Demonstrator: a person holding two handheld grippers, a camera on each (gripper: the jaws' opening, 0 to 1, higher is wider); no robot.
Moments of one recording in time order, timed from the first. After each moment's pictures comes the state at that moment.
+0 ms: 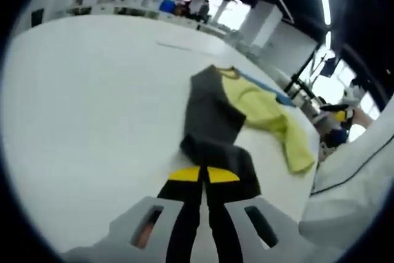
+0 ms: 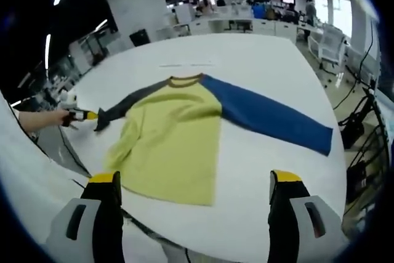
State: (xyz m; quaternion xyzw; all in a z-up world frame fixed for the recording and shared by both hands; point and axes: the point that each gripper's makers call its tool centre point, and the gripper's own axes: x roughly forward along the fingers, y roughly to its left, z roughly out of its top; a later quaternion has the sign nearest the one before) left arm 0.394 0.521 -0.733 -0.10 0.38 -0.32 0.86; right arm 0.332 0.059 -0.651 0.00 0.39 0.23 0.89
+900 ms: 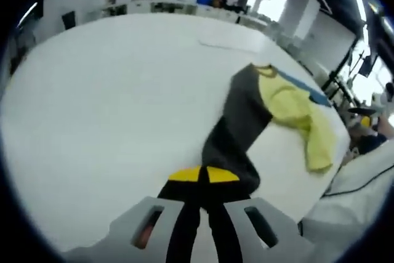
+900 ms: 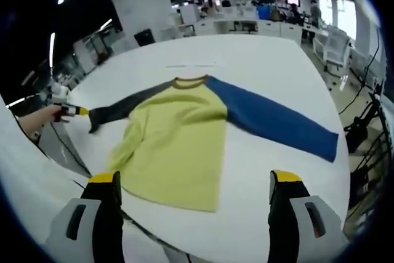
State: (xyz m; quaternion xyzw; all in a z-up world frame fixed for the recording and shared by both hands) left arm 0.373 0.588 -0.710 -0.04 0.44 -0.15 0.89; right arm 0.340 0.068 -0.652 0.00 0.39 0.24 0.89
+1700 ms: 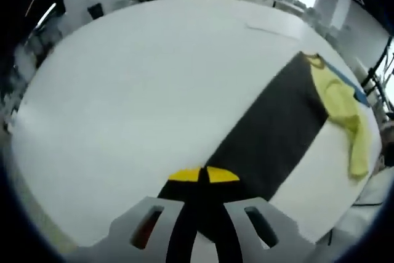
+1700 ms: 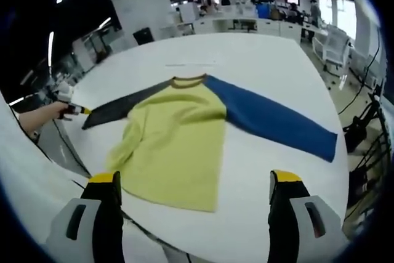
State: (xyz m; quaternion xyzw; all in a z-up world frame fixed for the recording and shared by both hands) left arm 0.395 0.643 -0.738 0.00 0.48 -0.03 0.87; right arm 0.342 0.067 -0.652 -0.01 0.39 0.24 0.89
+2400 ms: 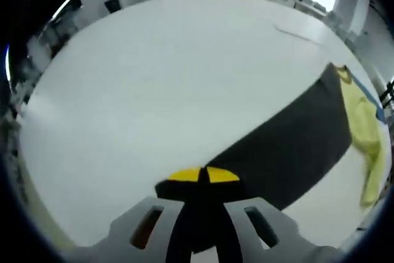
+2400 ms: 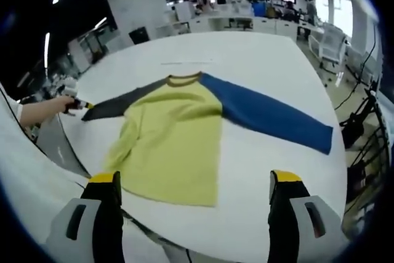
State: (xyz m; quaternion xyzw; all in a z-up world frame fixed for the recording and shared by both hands) left arm 0.432 0.671 -0.751 0.00 0.49 0.03 0.87; right arm 0.334 0.065 -0.653 -0.01 0.40 0.22 0.89
